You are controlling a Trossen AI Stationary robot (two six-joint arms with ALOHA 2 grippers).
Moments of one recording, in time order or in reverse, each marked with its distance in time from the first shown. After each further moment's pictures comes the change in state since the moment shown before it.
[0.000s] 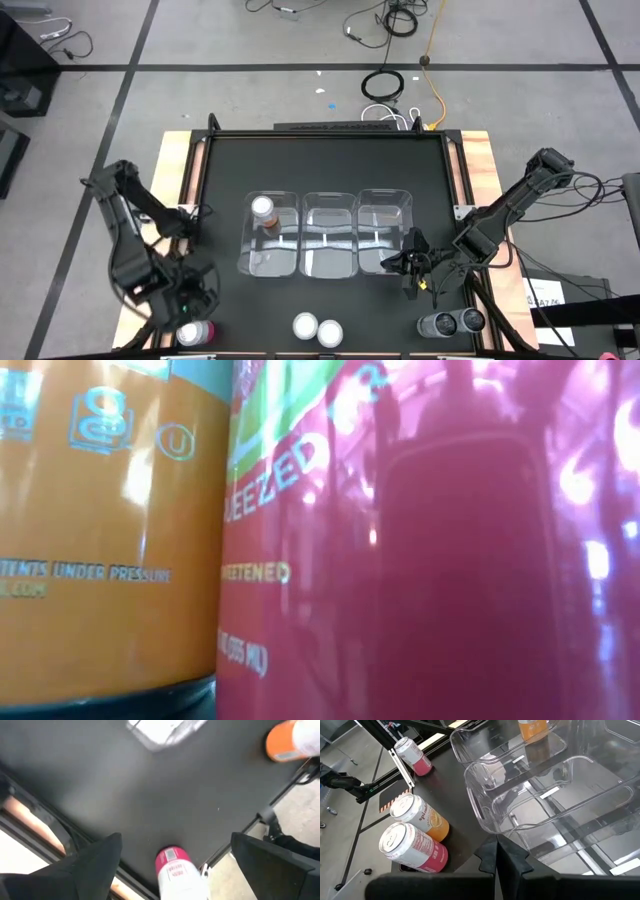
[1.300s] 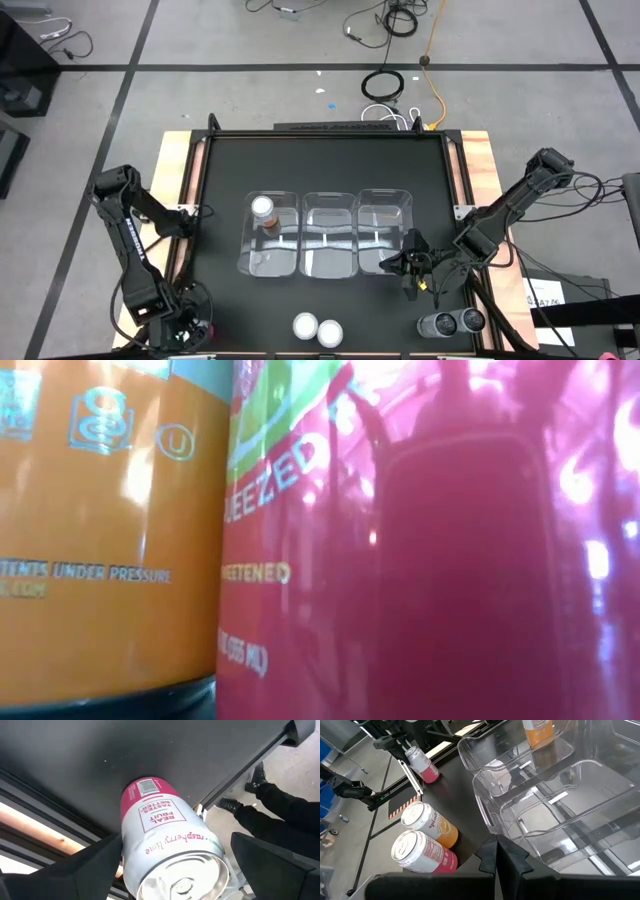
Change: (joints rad) left arm -0.174 0.044 -0.347 0.591 0.218 -0.186; right arm 0.000 0.000 0.000 0.053 0.006 0.000
